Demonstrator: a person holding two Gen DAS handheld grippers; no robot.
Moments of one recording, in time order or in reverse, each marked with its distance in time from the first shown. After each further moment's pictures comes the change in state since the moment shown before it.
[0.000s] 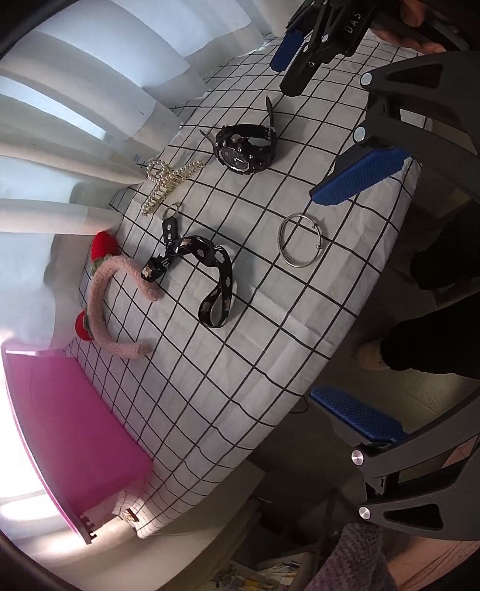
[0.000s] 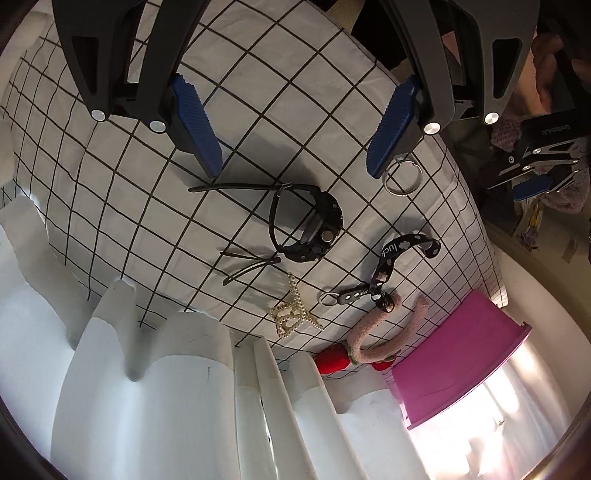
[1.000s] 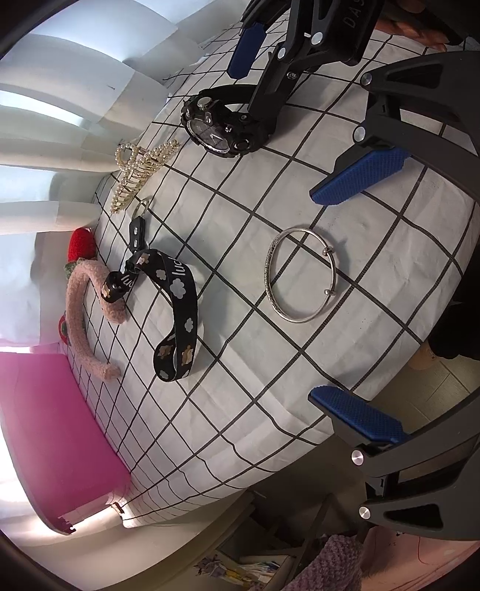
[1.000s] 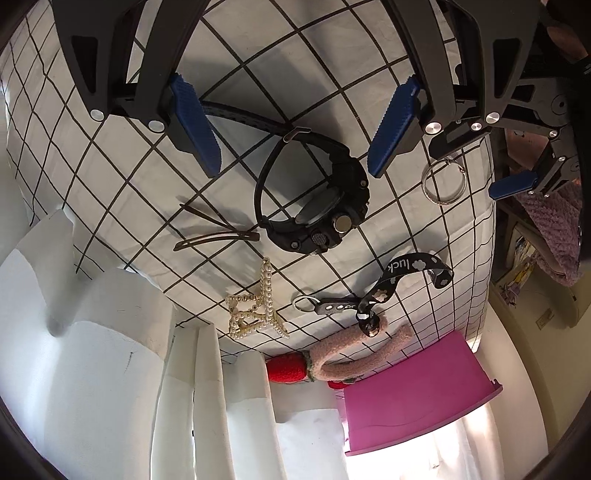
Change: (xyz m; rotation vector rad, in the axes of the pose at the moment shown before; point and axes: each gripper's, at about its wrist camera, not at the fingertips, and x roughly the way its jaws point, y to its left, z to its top) left arm 0.079 -0.052 -0.032 -0.057 -0.104 0.080; right arm 0.068 -0.002 0.010 -0.276 -0.084 0.043
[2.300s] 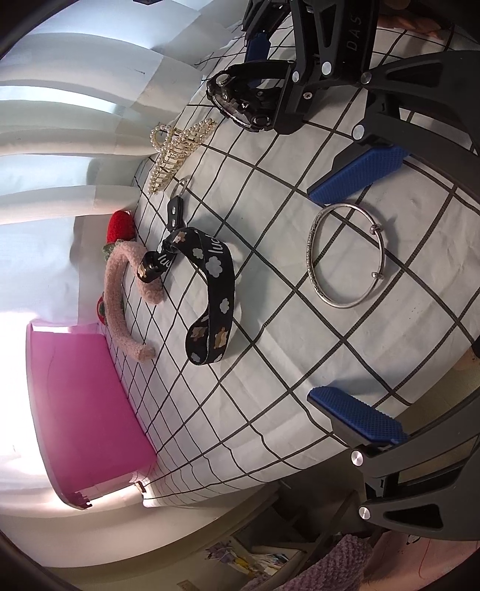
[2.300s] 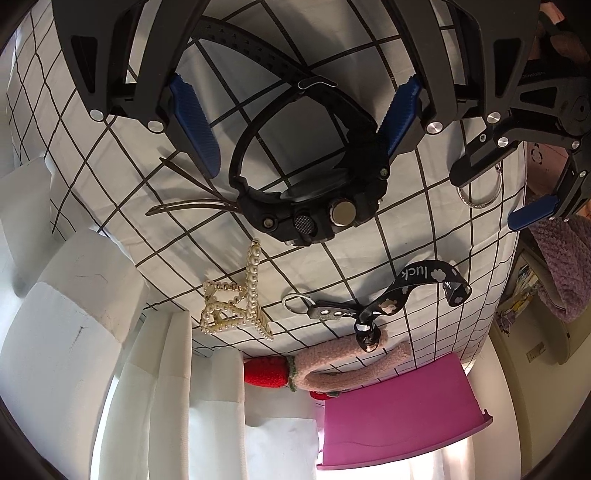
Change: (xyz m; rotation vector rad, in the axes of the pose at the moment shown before) left arm 0.011 0.002 -0.002 -0.024 -0.204 0.063; right arm 0.034 -0.001 0.009 -0.120 -0.017 -0.007
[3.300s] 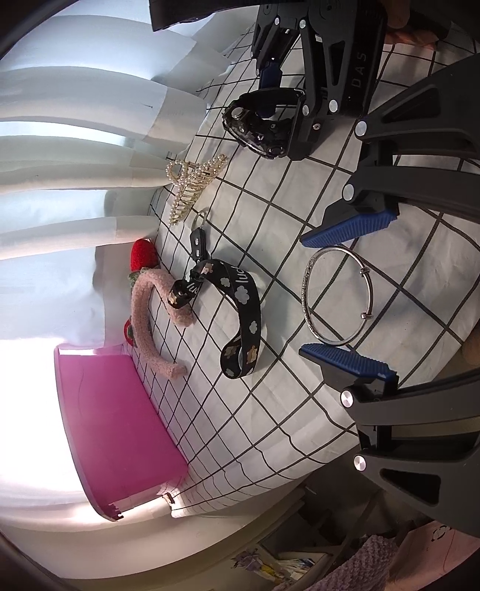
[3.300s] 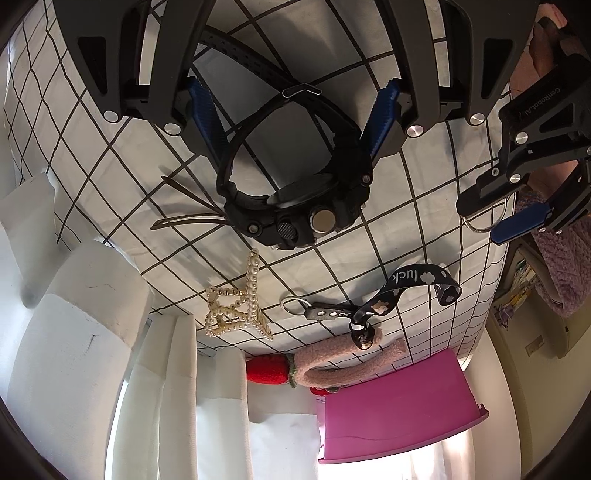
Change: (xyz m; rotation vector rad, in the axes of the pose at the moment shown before) left arm -0.026 -0.009 0.009 0.068 -0.069 -0.049; right arm -0.012 0.002 -0.010 0.030 -0.021 0.003
